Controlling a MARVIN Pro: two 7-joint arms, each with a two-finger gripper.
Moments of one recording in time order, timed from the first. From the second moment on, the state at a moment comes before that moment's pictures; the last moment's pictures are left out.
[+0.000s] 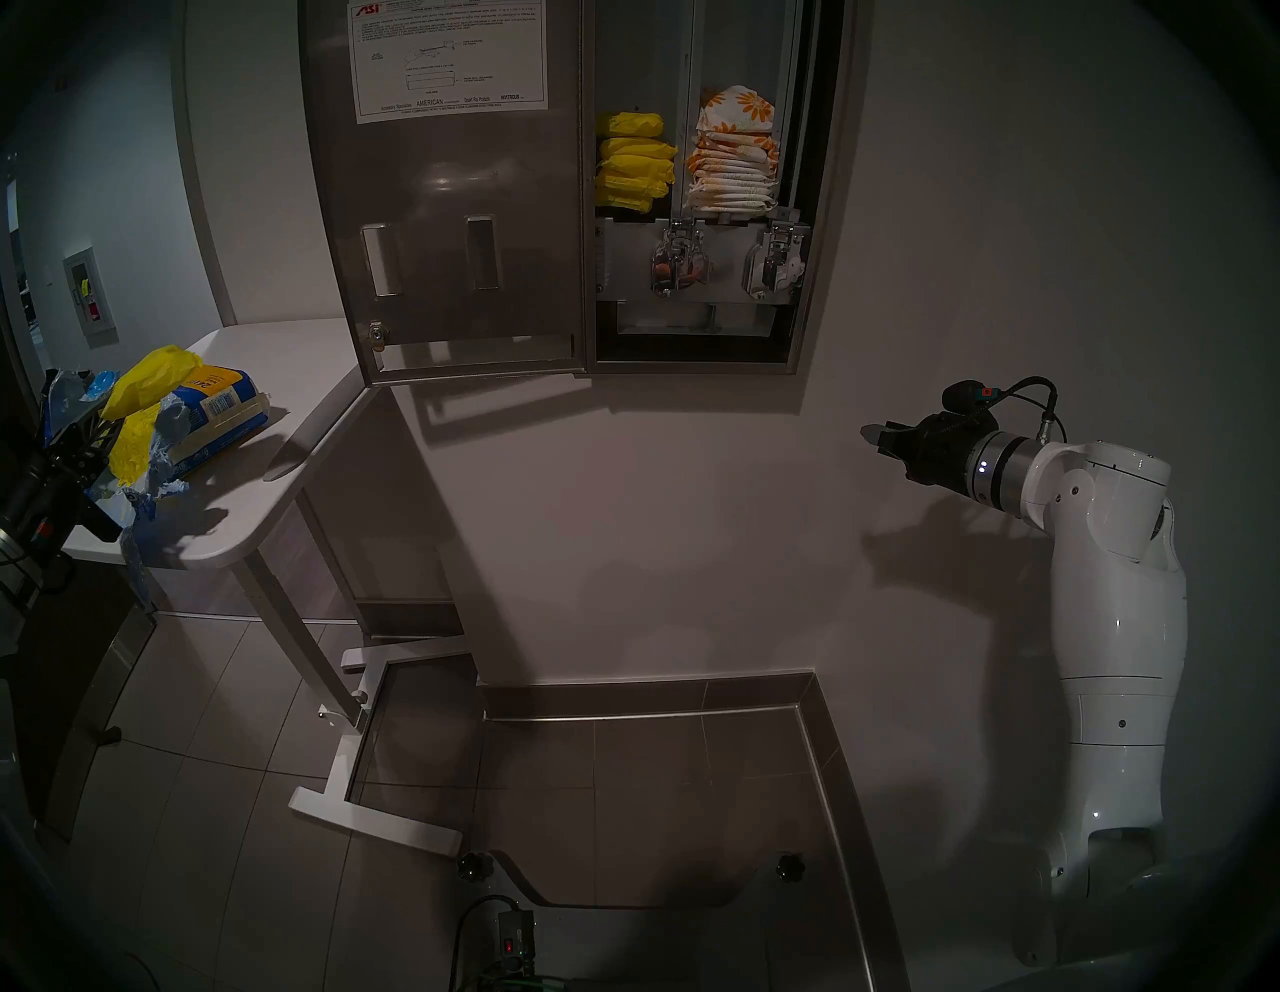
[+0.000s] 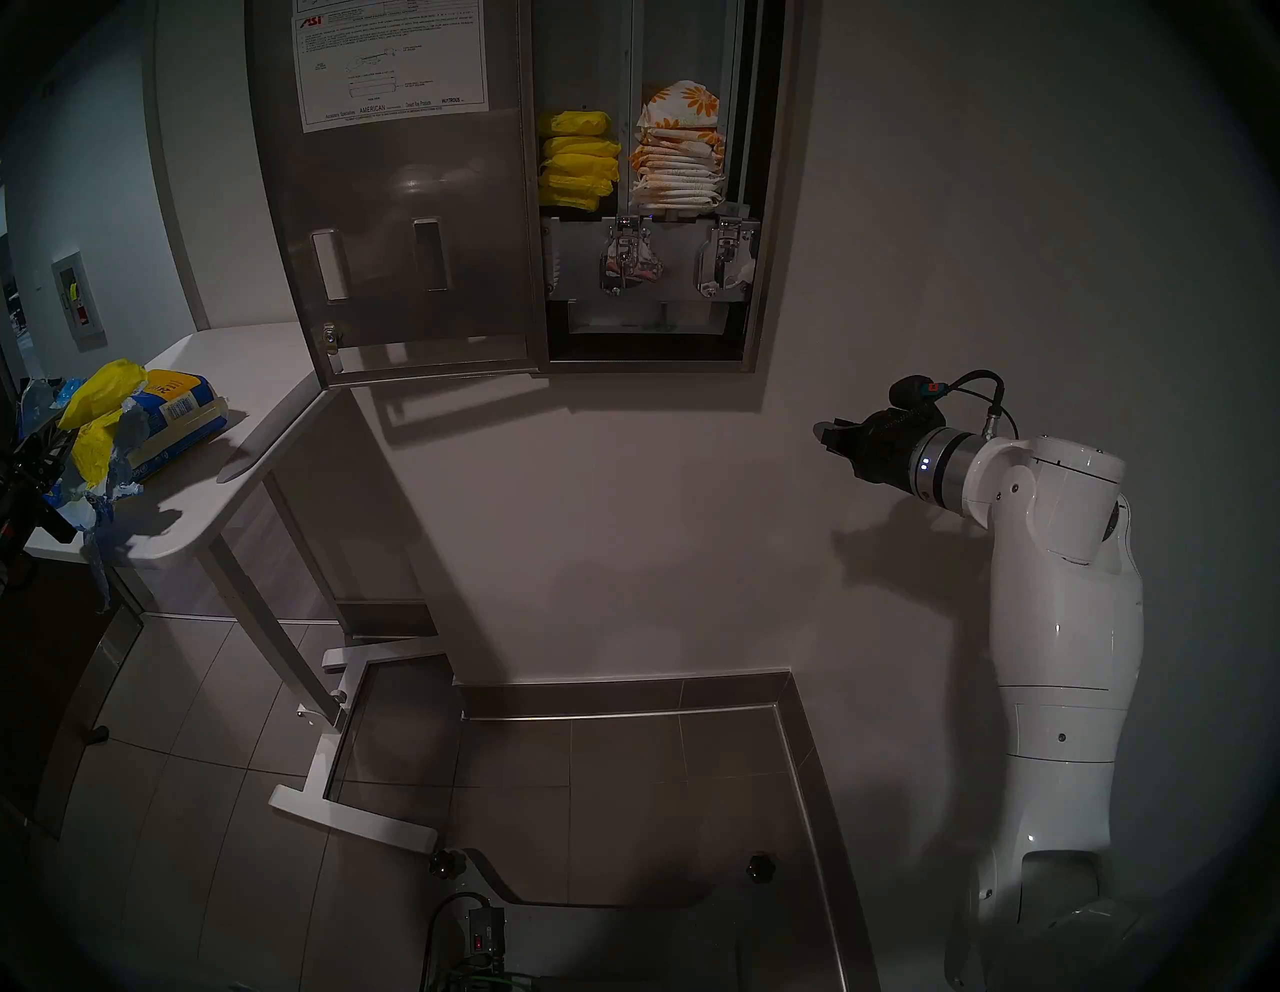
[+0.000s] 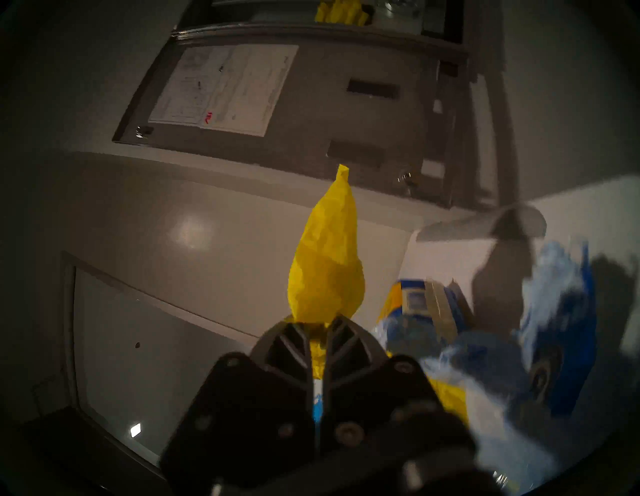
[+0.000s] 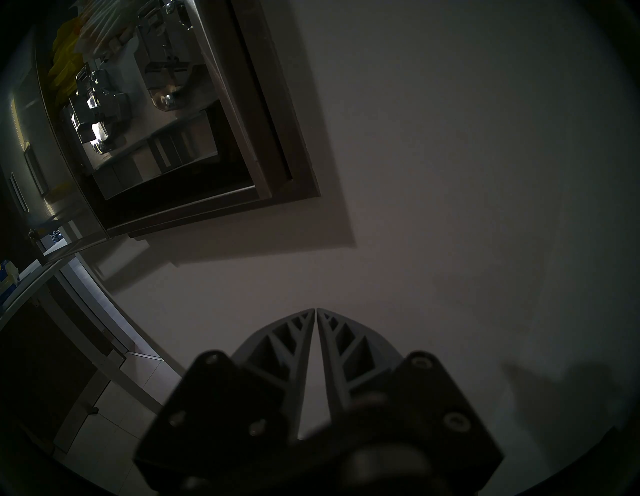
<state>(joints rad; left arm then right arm) 2.21 -1.07 -2.58 -2.01 0.18 -0.56 -0.31 -1.32 -1.20 1.88 -1.79 0.44 0.96 0.50</state>
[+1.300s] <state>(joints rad) 2.23 -1.22 -2.14 -2.41 0.05 -0.29 -0.26 -1.32 -1.20 1.88 -1.79 0.44 0.96 0.50</state>
